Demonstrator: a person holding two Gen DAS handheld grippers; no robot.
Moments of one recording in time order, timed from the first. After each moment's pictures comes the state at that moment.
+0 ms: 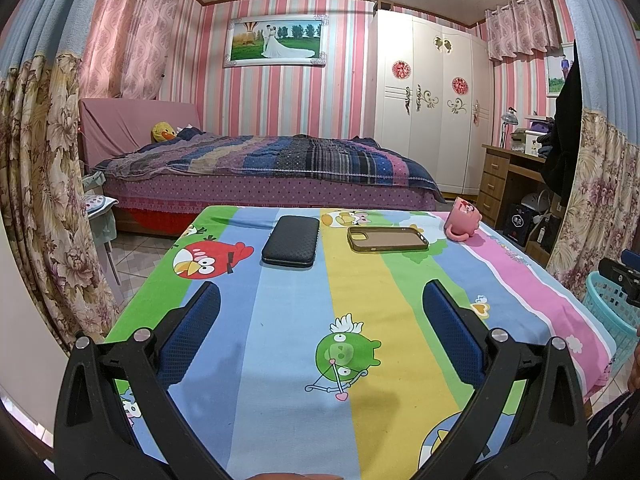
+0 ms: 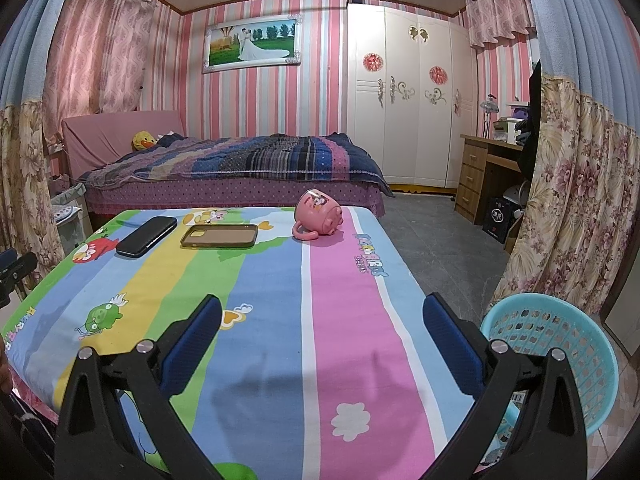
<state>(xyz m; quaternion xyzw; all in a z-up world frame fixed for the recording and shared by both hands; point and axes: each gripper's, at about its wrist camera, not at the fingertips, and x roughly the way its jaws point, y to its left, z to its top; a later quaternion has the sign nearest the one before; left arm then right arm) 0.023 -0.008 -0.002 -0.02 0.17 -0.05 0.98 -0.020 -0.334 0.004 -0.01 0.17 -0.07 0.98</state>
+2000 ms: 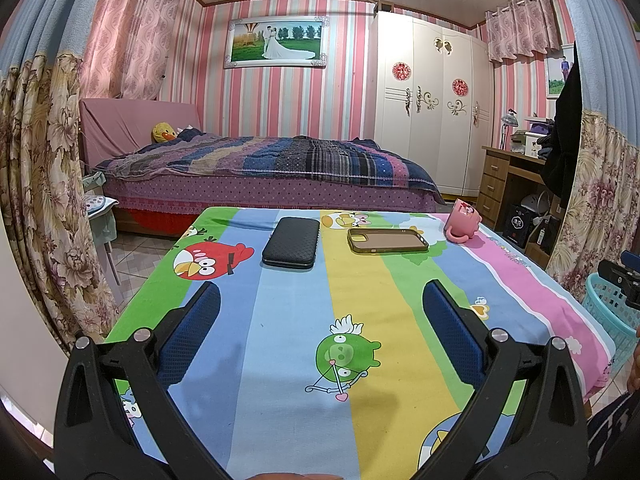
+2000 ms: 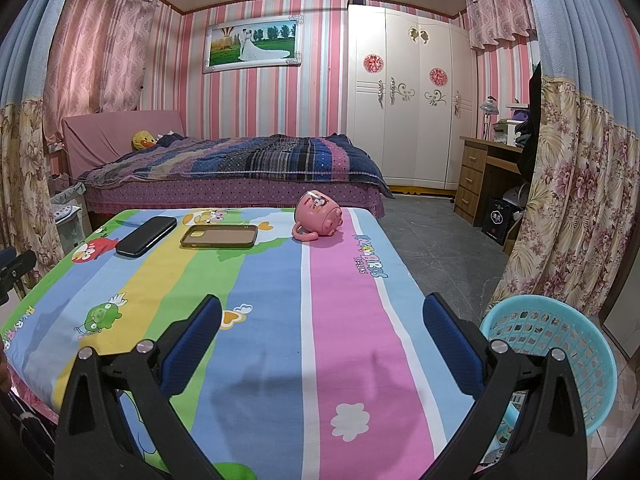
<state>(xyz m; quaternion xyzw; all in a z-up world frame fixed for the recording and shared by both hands) 0.022 -0.007 -0.001 -0.02 0.17 -0.05 0.98 -0.021 -0.337 0.003 -0.01 0.17 -0.06 0.98</state>
